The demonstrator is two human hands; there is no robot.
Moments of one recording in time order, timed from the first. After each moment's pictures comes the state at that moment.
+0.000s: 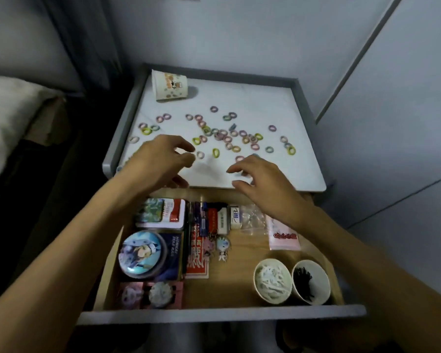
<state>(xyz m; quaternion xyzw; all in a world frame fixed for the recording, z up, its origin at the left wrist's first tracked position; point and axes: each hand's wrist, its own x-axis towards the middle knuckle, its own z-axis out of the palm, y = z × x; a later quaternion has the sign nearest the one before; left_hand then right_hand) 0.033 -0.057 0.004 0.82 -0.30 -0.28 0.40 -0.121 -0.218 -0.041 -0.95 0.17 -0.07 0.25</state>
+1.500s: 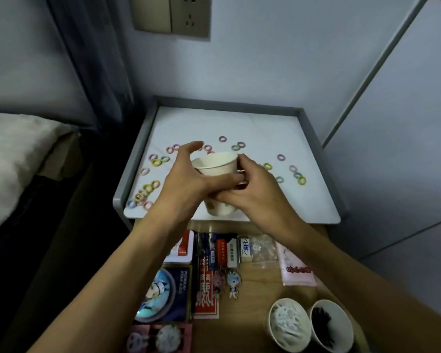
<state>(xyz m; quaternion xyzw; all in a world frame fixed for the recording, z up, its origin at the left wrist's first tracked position) 0.024 -0.072 0.014 0.70 -0.21 -0.27 0.63 -0.069 -0.181 0.006 -0.80 0.18 -0.16 0.55</state>
